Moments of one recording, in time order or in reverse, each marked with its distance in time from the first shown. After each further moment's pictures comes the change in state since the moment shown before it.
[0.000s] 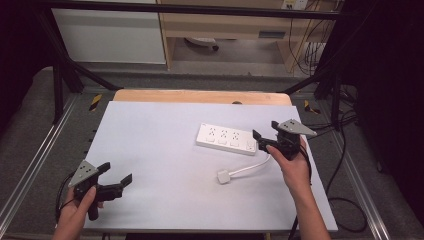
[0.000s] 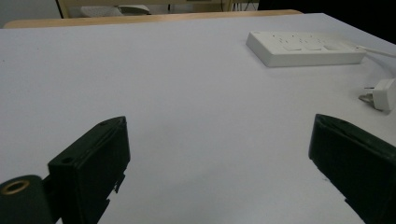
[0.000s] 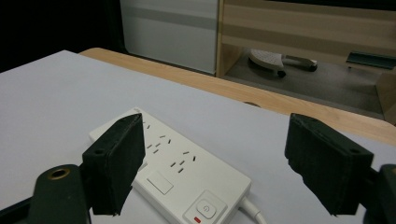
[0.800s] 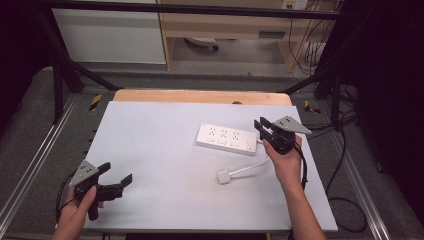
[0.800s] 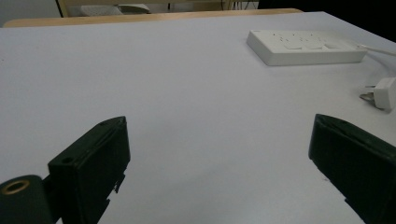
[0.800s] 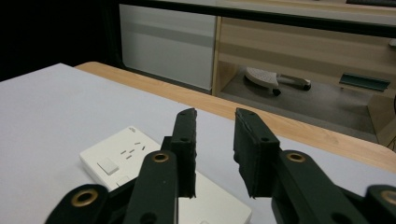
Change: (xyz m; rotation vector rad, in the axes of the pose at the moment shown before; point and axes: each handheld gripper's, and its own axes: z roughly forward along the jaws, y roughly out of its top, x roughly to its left) left arm 0.000 -0.001 0.001 0.004 0.000 0.000; right arm 0.004 0.004 0.015 -0.081 -0.015 -0.031
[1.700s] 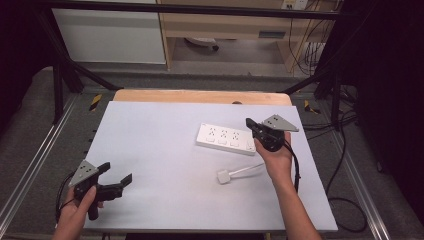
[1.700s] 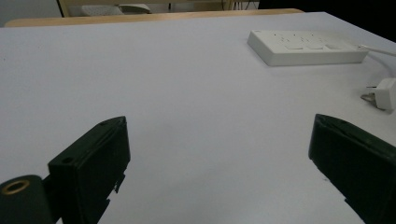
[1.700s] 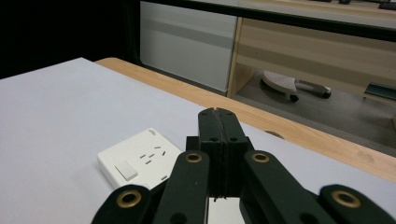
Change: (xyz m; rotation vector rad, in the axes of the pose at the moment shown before) left arm 0.000 0.000 0.000 0.001 0.001 0.001; right arm 0.017 -0.001 0.021 0.014 0.075 -0.047
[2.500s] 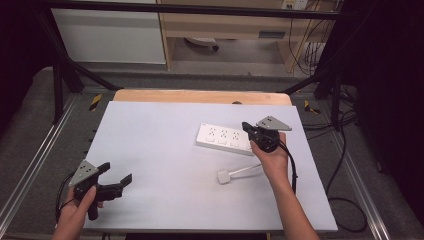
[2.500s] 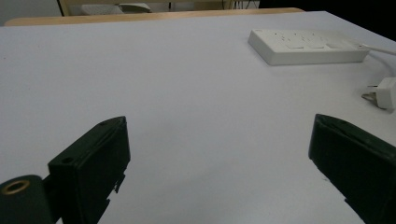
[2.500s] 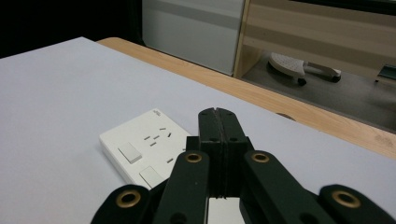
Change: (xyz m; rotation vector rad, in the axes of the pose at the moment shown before) left arm 0.001 0.000 0.000 0.005 -0.001 0.000; right arm 0.003 -0.010 0.013 0.072 0.020 0.003
